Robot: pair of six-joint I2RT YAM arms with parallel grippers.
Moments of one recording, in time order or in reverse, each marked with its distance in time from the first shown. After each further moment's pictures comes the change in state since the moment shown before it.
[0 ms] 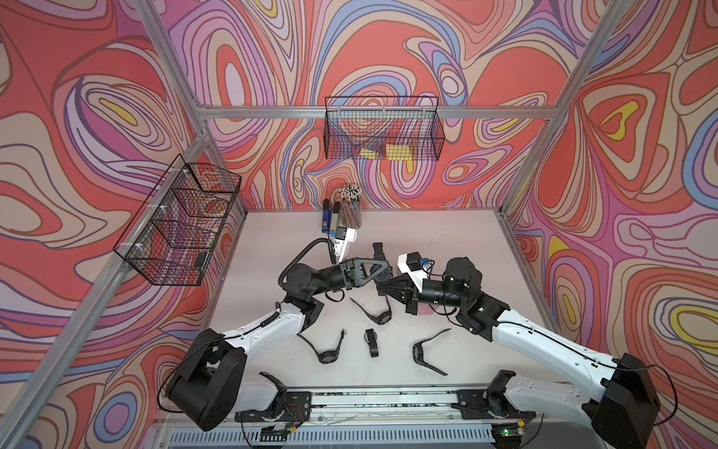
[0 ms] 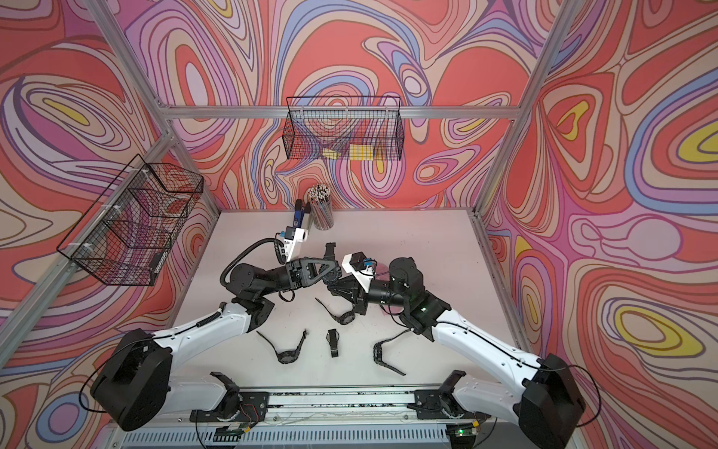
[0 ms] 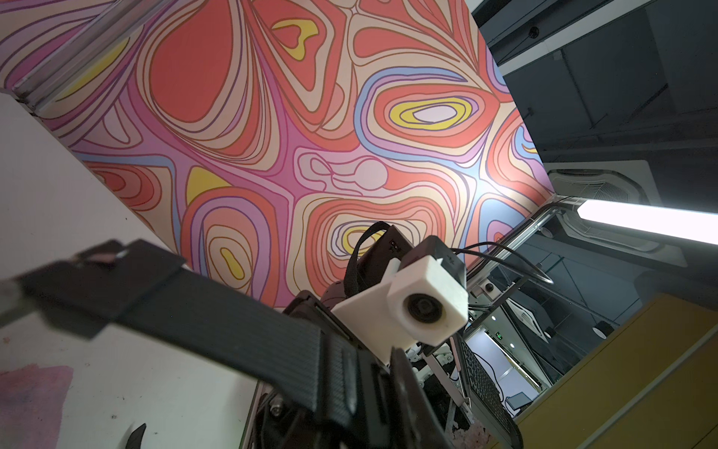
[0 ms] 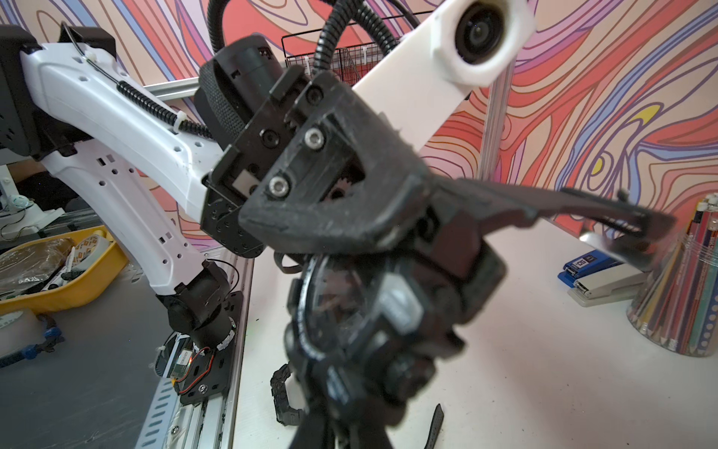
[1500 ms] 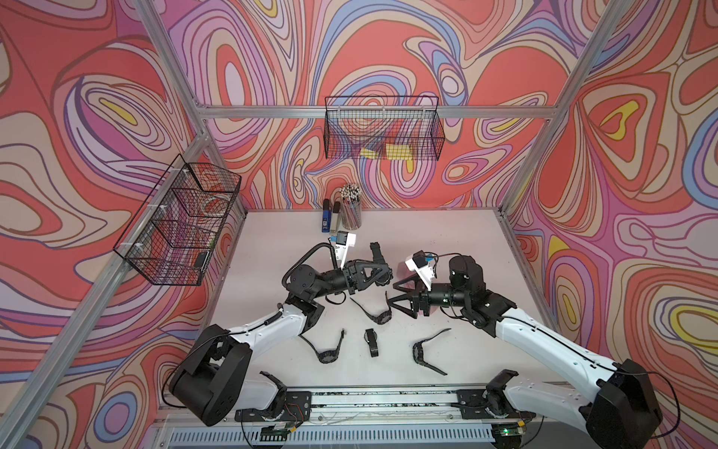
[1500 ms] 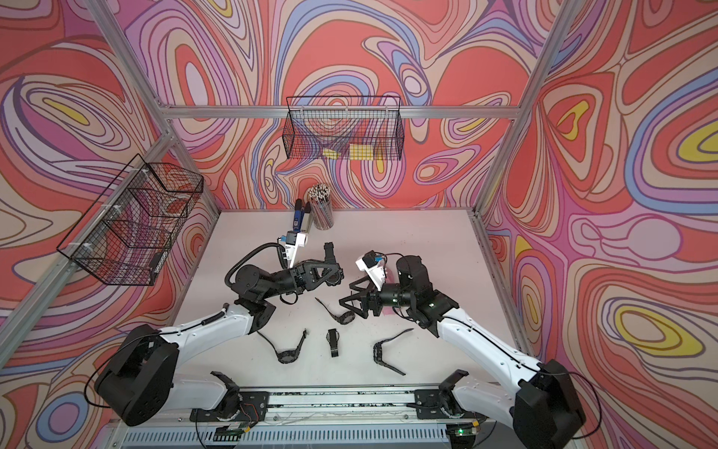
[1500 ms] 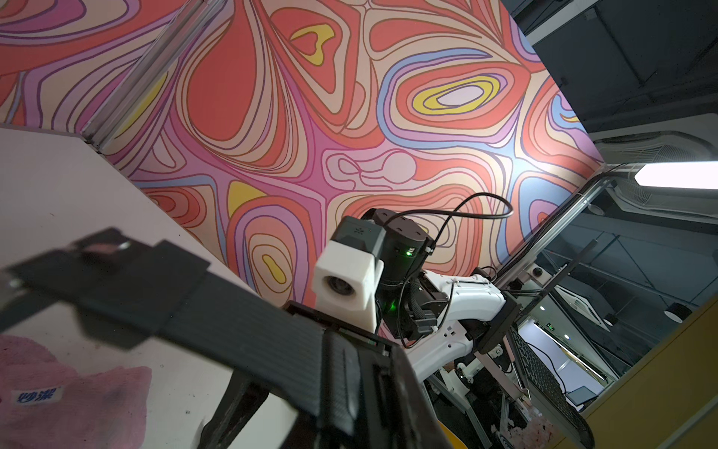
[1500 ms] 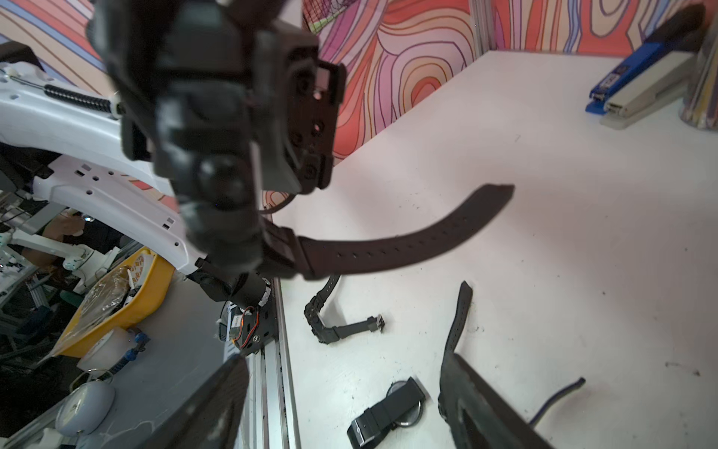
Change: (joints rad) left arm 0.000 0.024 -0.041 -0.014 -0.027 0.194; right arm -0.121 -0.013 -0.039 -0.198 -0.110 0.145
